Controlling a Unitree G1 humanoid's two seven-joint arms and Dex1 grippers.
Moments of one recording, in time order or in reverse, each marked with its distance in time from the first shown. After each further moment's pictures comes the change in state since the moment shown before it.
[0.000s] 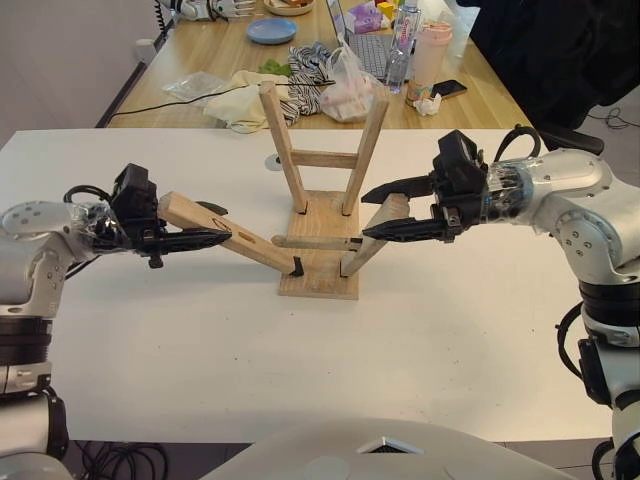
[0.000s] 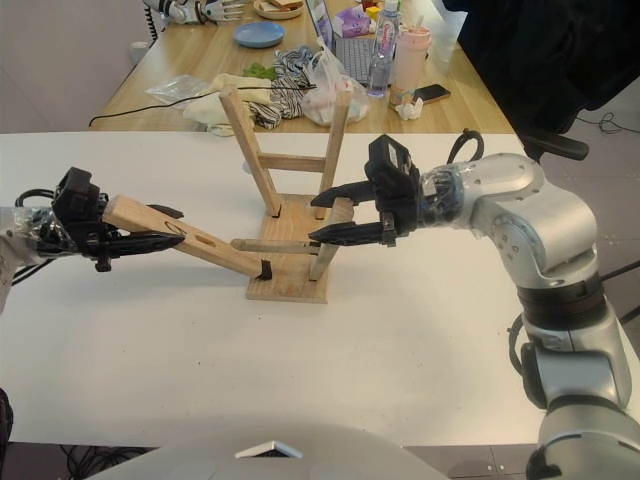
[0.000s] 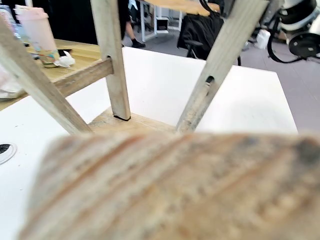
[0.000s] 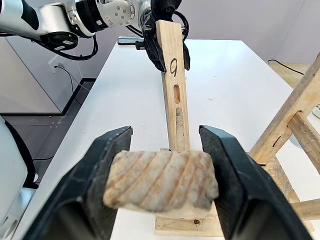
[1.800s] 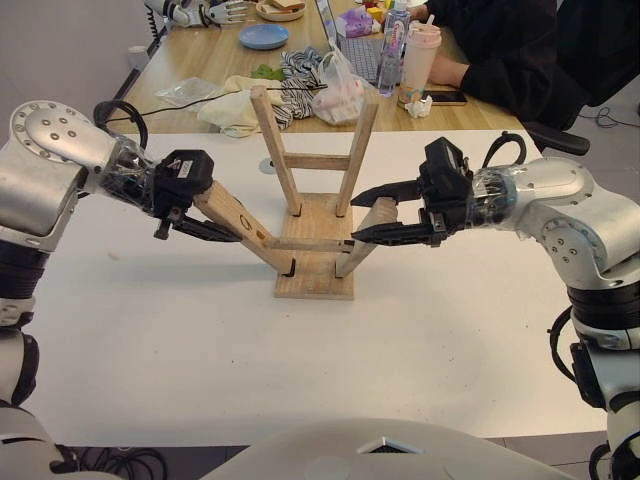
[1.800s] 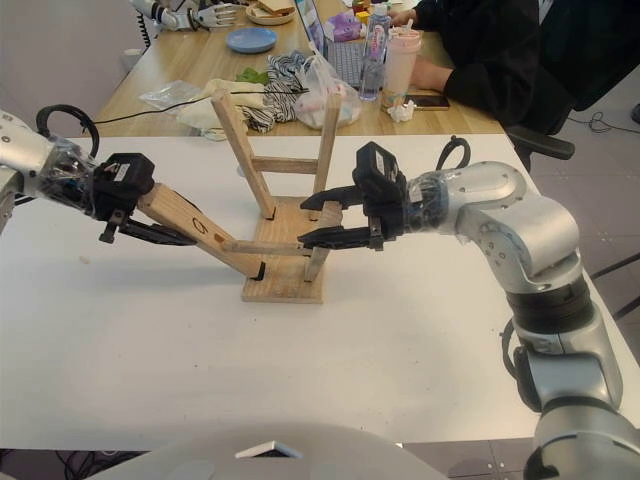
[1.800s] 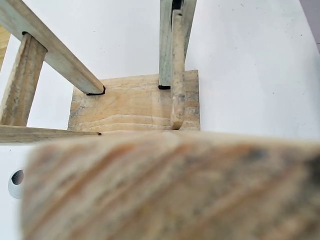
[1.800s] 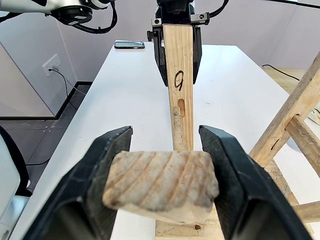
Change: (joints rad) left arm -0.407 0.110 -0.441 -0.067 0.288 -0.088 -0.115; right arm 0.011 0.033 0.040 -0.012 0.007 -0.031 -0.056
